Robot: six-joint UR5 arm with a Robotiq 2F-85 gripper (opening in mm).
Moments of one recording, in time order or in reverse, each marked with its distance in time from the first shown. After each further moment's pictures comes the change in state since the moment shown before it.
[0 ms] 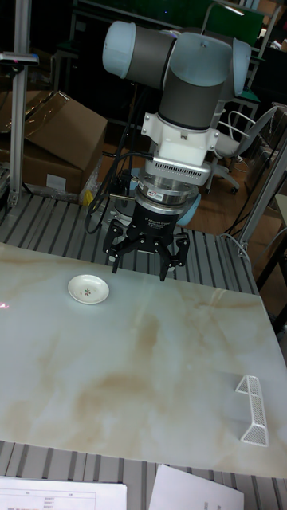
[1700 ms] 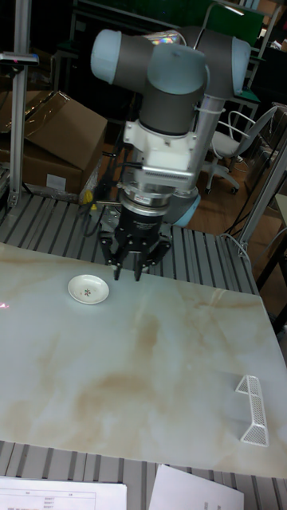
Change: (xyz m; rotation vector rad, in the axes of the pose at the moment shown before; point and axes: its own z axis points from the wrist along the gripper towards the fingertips) arm 0.034 -0.045 0.026 -0.004 0.010 -0.187
